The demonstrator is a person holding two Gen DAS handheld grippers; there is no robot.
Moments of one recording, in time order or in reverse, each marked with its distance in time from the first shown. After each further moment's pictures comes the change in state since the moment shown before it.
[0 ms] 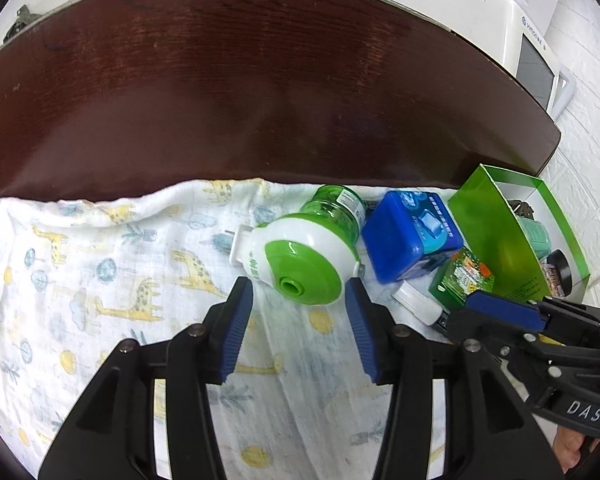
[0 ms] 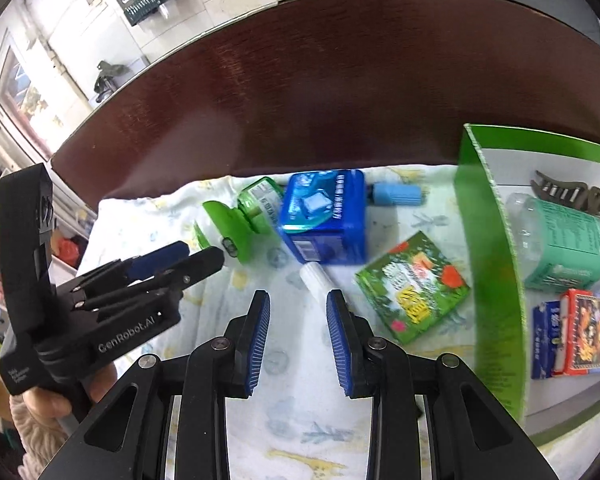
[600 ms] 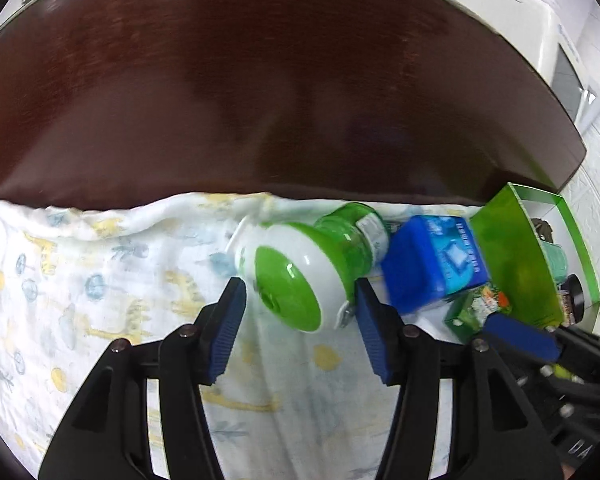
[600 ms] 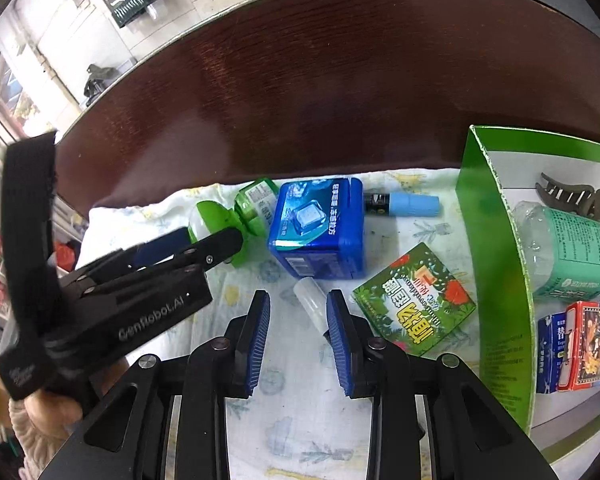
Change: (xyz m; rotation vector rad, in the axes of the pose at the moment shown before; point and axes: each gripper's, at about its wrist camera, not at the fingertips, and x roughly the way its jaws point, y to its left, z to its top) left arm 0.019 0.016 0.021 -0.060 0.043 0.044; right arm 0.009 -0.004 0.012 0.019 -0.009 -0.015
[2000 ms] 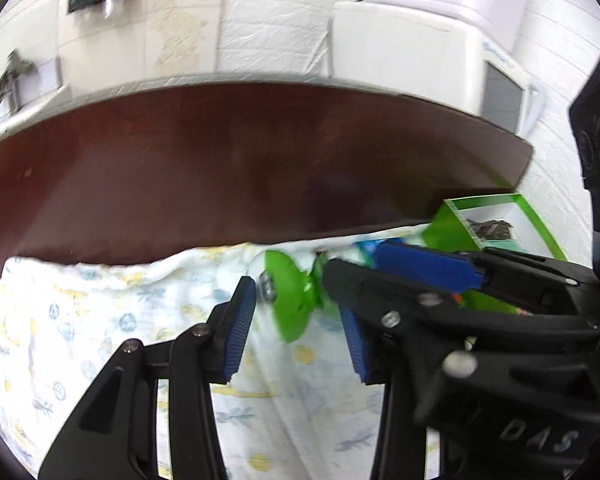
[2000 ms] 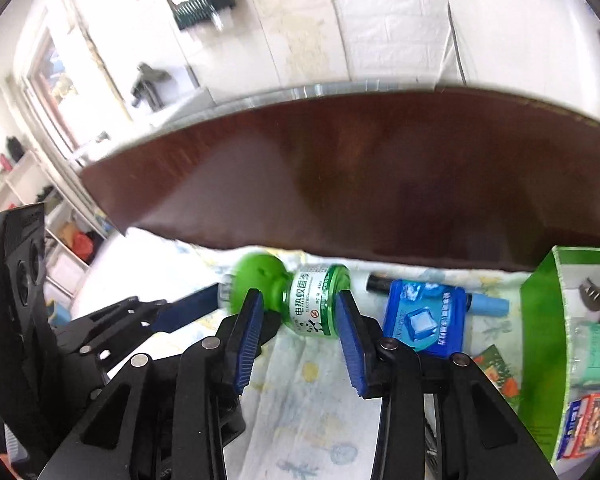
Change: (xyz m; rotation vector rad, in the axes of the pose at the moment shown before) left arm -0.085 -0.004 -0.008 0.158 -0.157 -0.079; right arm -0.006 0.058 0.038 -0.153 -0.120 0.126
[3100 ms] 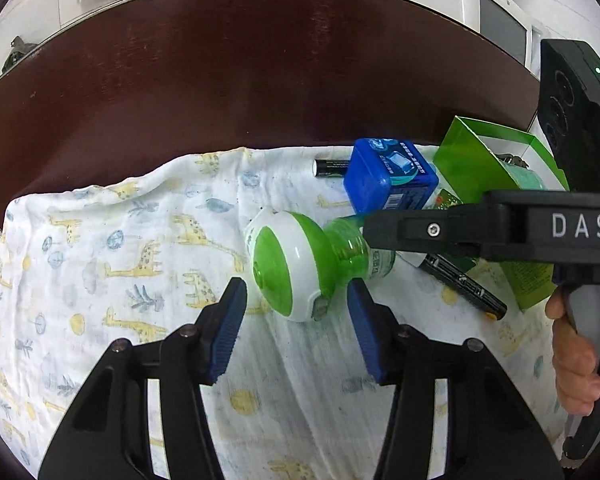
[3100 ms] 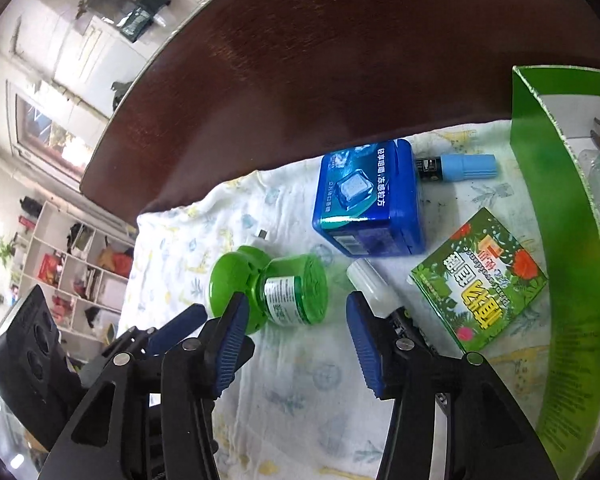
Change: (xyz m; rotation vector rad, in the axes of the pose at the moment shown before) left arm 0.050 -0.029 -0.057 0.005 0.124 0.078; right arm 0.022 -0.079 -0.054 0.305 0.177 0.137
